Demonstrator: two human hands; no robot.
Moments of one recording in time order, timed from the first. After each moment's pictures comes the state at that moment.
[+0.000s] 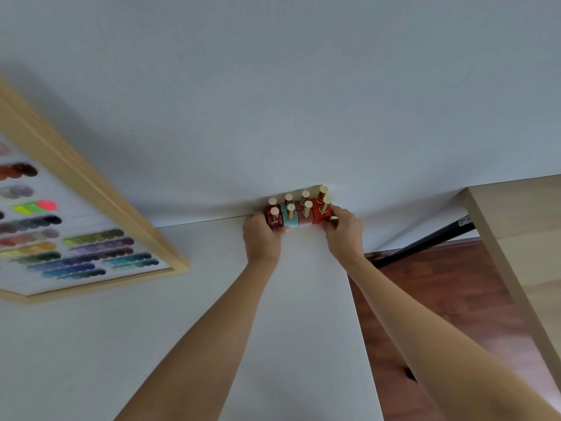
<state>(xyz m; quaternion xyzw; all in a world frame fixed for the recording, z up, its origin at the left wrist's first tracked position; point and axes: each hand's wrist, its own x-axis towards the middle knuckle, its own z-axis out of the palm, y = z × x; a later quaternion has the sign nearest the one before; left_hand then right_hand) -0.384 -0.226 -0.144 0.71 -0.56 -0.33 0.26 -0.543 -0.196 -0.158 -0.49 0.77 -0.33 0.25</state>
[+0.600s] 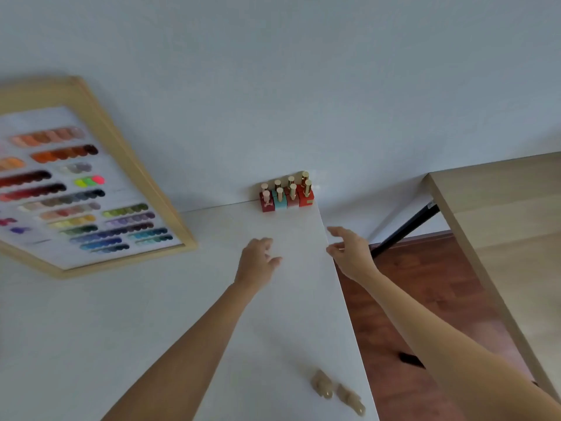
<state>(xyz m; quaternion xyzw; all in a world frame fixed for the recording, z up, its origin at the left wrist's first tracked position) -0.342 -0.120 -0.123 0.61 -0.68 -0.39 0.13 -0.559 -0.077 -0.113 -0.50 0.76 -0.24 0.34</state>
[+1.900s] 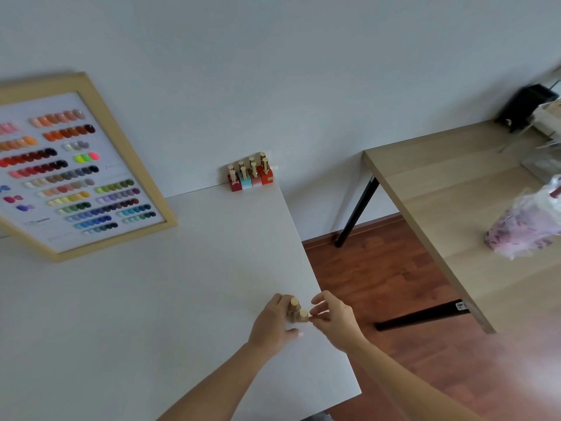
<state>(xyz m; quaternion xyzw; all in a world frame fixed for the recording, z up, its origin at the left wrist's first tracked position) -0.347 0.120 -0.136 0.46 -0.80 -0.38 0.03 -0.508 0.188 -0.115 -0.39 0.76 -0.27 0.45</state>
